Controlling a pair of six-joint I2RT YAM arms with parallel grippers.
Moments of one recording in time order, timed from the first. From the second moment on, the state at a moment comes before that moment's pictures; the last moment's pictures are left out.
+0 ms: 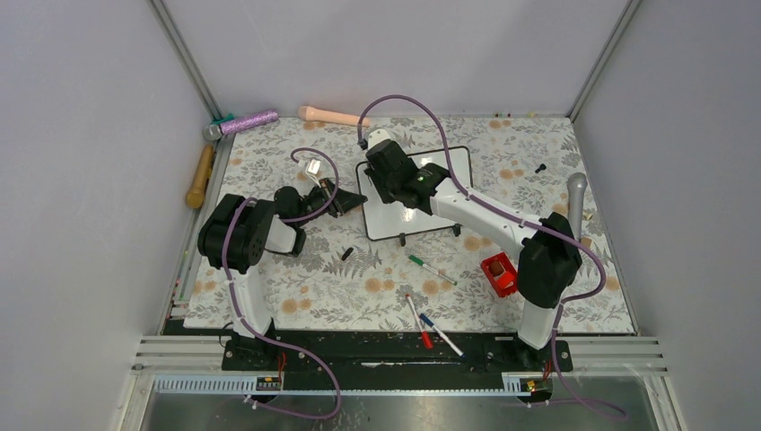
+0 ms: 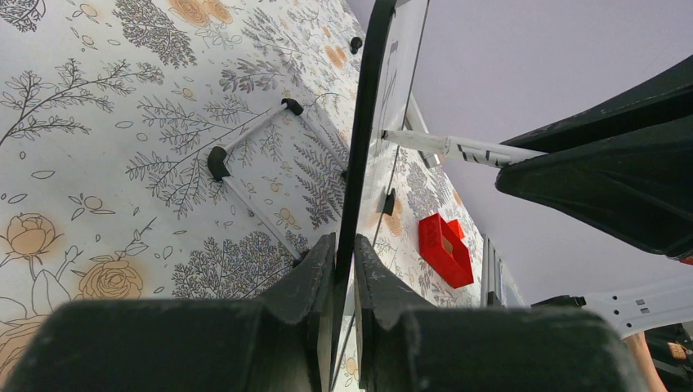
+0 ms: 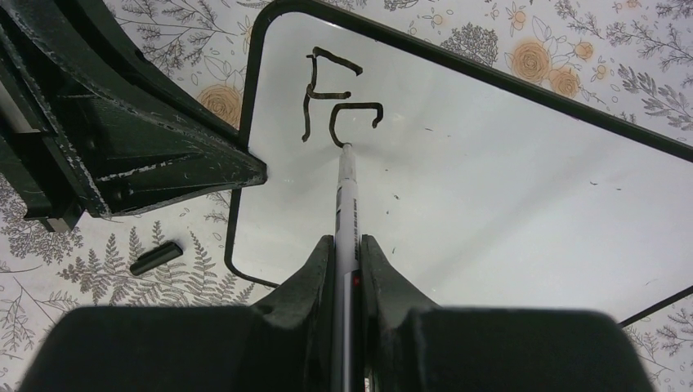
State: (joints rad) left arm -0.21 1.95 0.63 1.35 0.80 -0.90; right arm 0.83 1.82 1.59 -0.54 0.33 0.12
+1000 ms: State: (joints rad) left arm -0.21 1.94 0.63 1.36 0.81 -0.90; right arm 0.82 1.83 1.66 -0.55 0.36 0.12
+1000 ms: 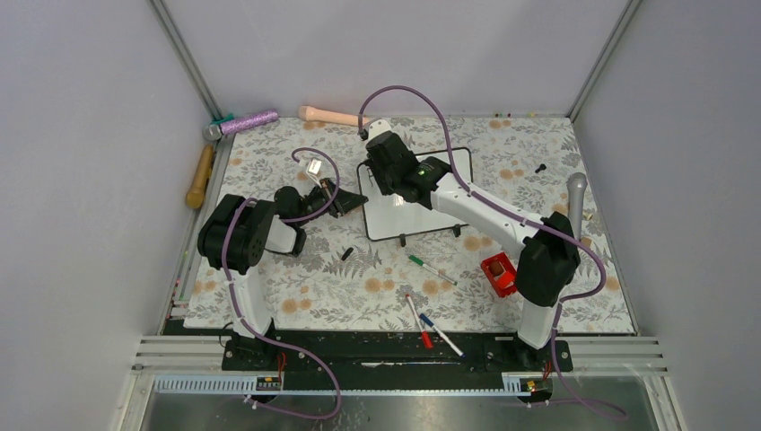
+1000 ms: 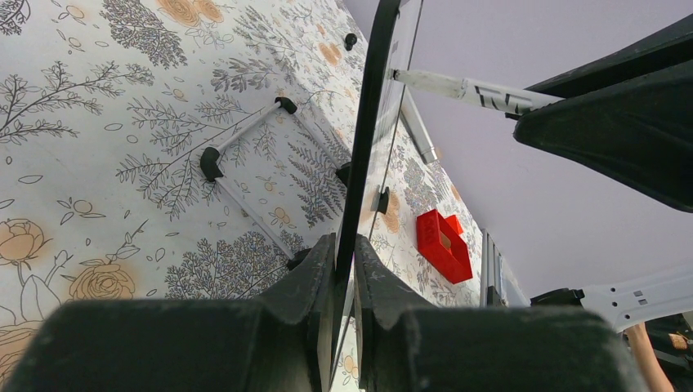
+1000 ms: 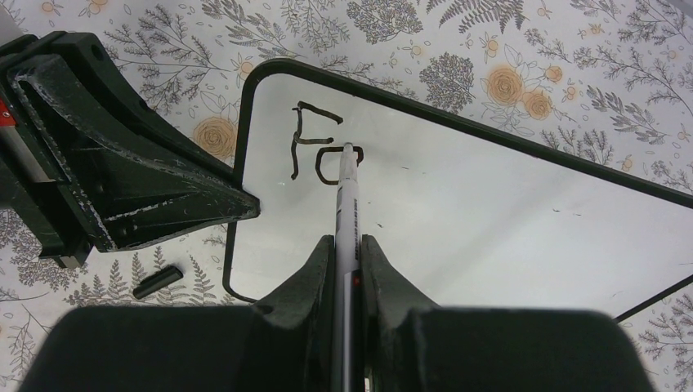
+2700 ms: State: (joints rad) left arm -0.21 1.94 0.63 1.35 0.81 -0.89; right arm 0.80 1.75 1.63 -0.56 0.38 0.12
